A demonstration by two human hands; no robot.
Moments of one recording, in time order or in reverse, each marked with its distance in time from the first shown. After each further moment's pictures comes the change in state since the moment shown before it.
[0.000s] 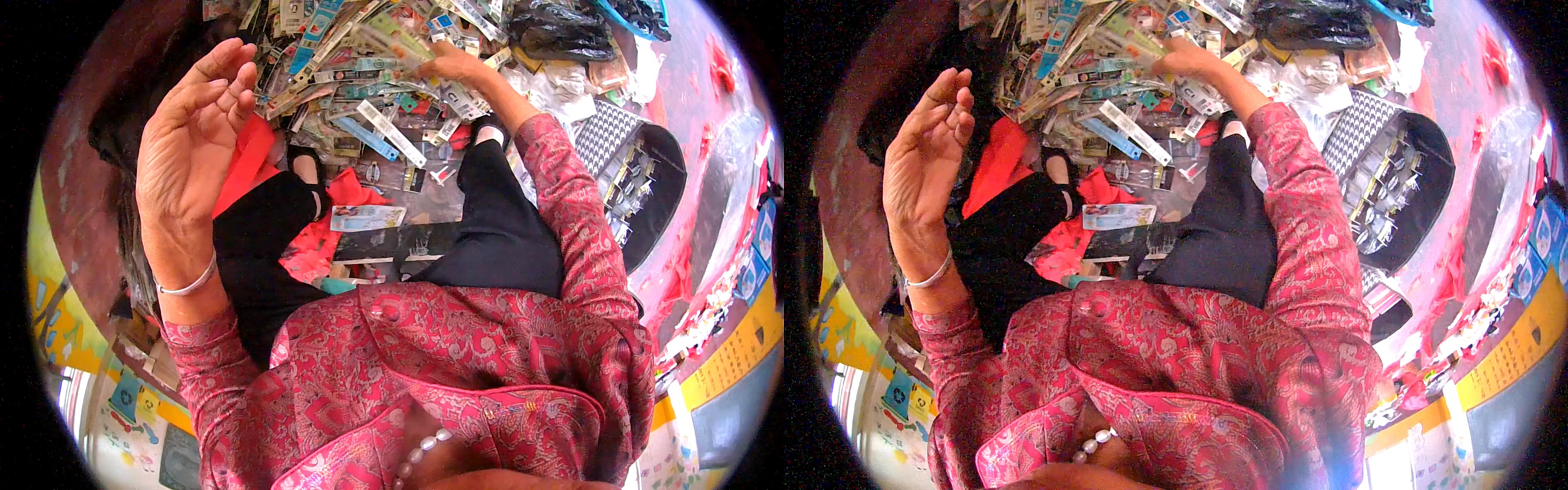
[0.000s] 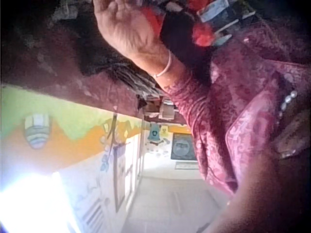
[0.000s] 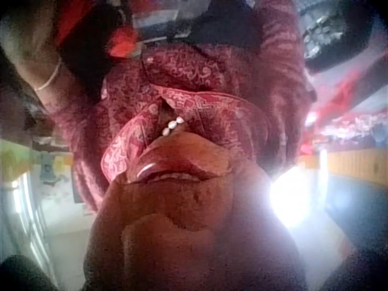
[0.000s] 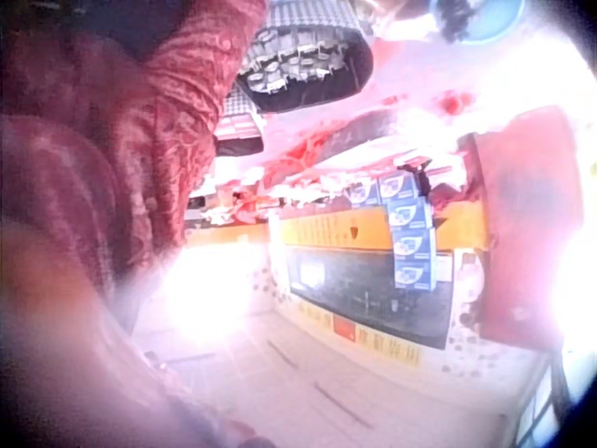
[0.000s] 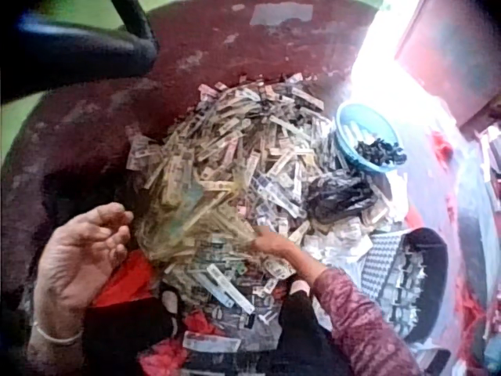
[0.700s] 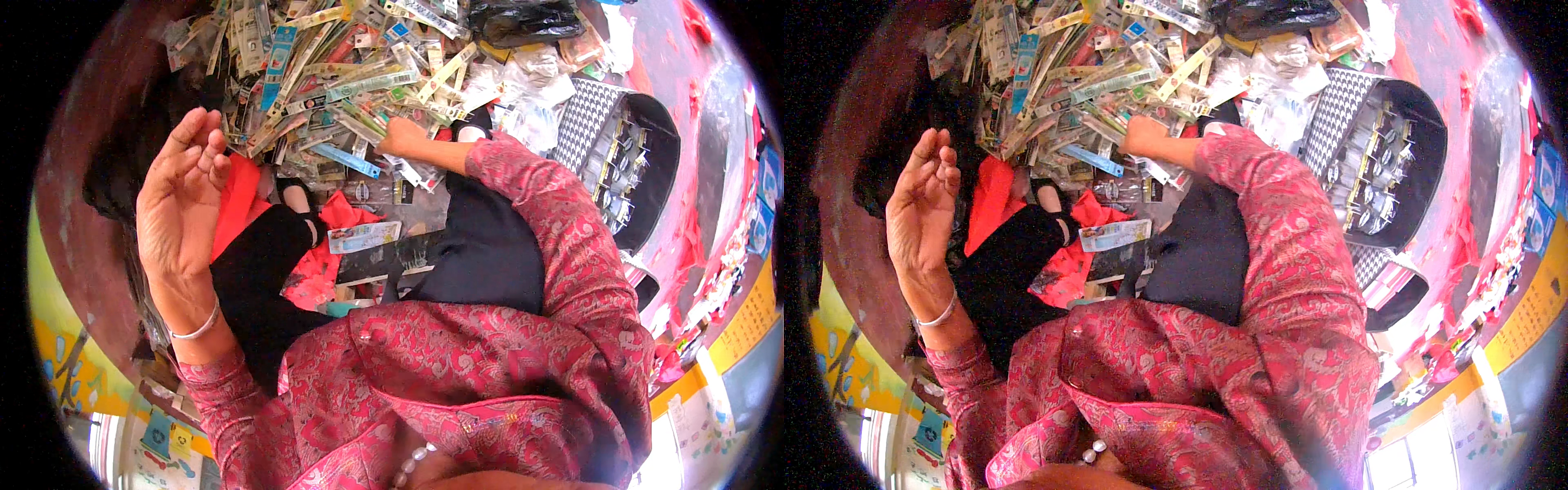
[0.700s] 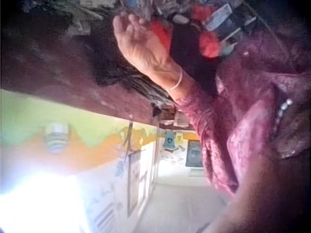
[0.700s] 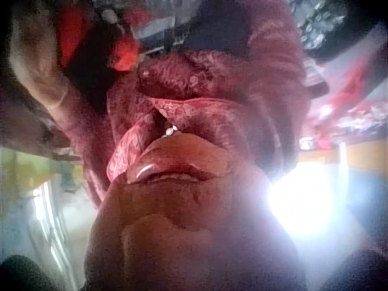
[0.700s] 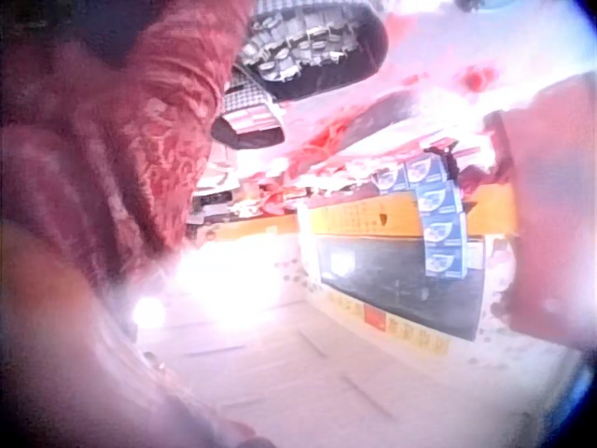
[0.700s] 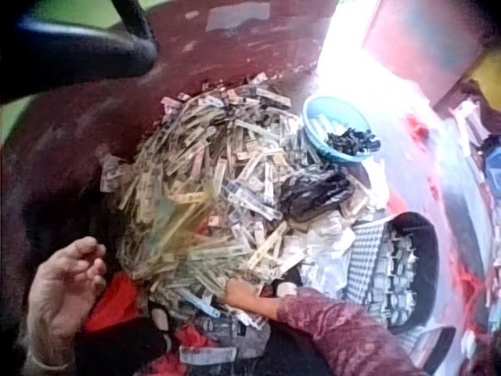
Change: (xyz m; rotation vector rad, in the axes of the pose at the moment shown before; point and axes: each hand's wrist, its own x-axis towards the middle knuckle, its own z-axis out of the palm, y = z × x) left_hand 0.005 -0.009 0.002 -0.050 -0.008 -0.072; right_hand -0.031 0.025 0.117 -0.198 -0.014 0.348
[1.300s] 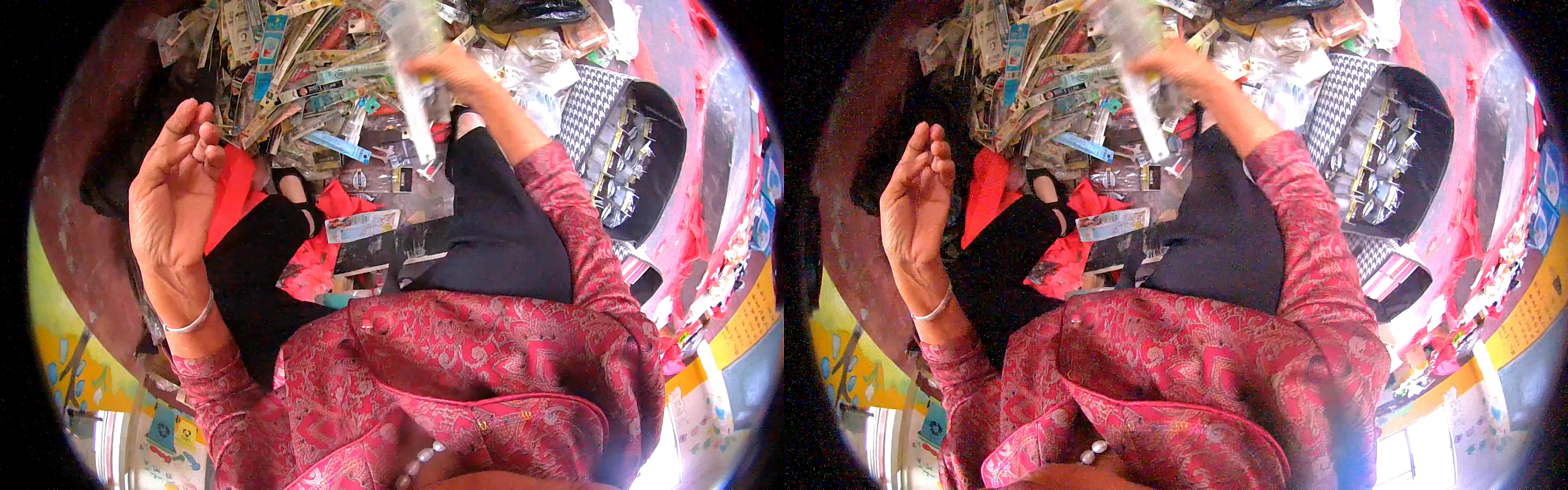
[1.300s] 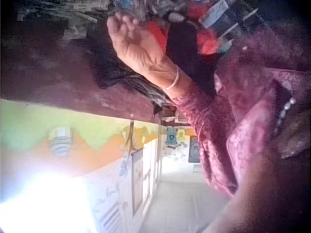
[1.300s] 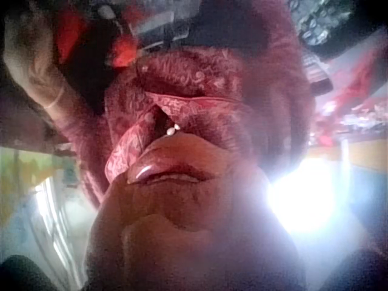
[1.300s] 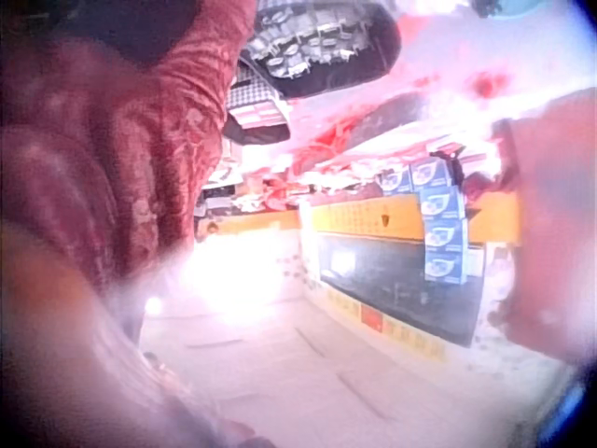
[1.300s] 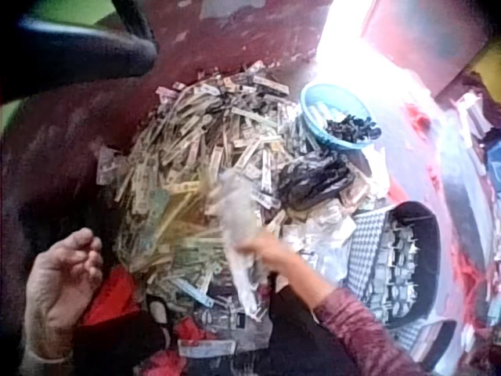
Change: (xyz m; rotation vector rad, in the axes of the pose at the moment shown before) left_hand 0.005 -0.006 0.009 -0.028 0.045 -0.042; right_hand -0.018 0.029 -0.119 1.062 -0.005 -0.330
